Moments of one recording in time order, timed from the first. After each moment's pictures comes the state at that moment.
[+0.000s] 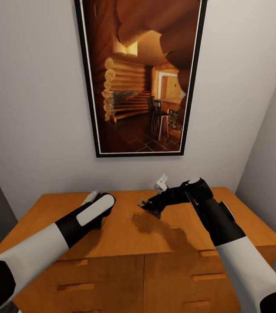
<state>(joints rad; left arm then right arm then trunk) -0.99 0.10 -0.96 -1.06 1.68 -0.41 1.54 -0.83 -0.05 0.29 -1.30 0.36 0.87 1.05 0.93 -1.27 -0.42</state>
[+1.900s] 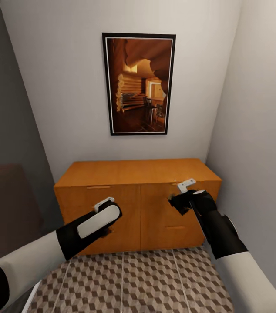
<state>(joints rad) -0.95 0.12 -1.08 -1.20 1.72 -0.01 1.53 -0.72 -0.02 0.16 -1.27 0.36 0.93 0.33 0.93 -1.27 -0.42</state>
